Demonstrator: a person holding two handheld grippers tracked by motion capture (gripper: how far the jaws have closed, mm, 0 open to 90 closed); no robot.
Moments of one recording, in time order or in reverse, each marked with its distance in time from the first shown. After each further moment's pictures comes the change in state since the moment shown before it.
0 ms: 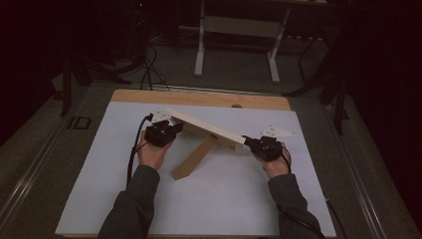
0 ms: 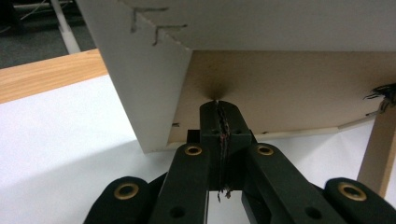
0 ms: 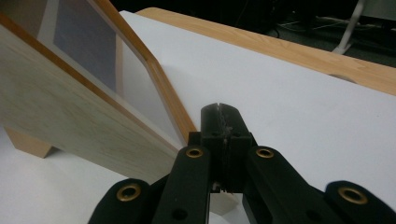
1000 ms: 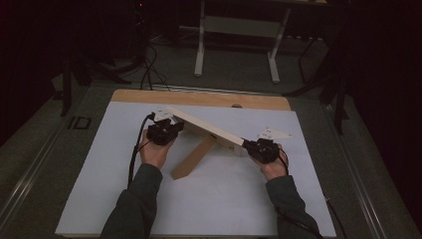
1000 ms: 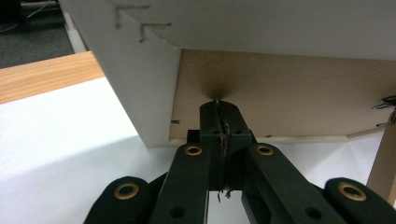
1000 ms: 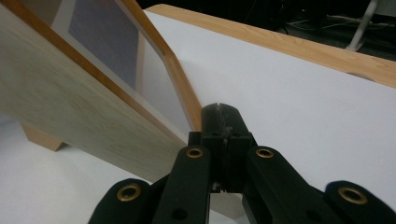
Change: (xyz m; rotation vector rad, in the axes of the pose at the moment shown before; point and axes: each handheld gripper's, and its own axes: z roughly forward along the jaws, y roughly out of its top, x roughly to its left) left arm -0.003 0.005 0.006 0.002 0.023 -0.010; right arm 0.008 -0.004 0.004 0.004 0.030 -0.008
